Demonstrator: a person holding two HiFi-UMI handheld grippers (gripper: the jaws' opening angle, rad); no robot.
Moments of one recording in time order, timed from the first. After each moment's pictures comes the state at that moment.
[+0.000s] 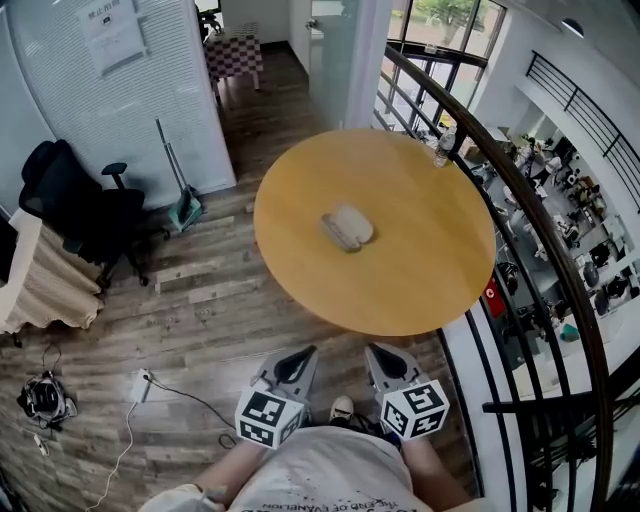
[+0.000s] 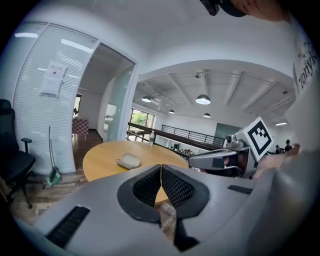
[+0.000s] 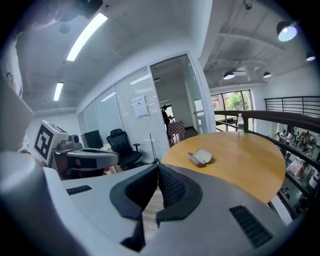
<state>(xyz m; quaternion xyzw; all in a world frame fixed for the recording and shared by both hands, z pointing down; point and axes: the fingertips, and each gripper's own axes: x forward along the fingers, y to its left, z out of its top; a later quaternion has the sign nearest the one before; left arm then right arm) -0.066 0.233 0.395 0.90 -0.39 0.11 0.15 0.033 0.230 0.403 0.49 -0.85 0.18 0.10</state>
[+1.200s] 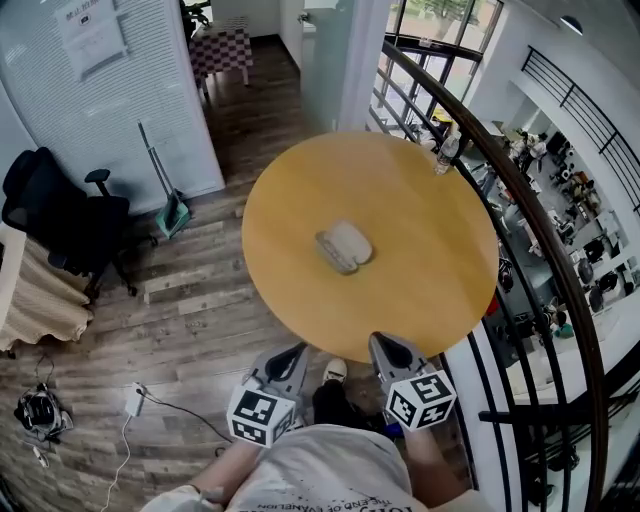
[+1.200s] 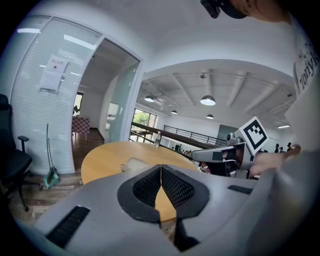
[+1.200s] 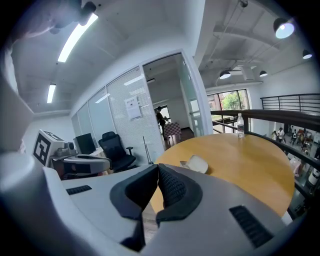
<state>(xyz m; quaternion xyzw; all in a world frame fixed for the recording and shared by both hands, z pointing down) -0.075 0.134 0.410 0.90 -0.40 0.10 0.16 0.051 0.121 0.407 0.50 -0.84 0.19 0.09</state>
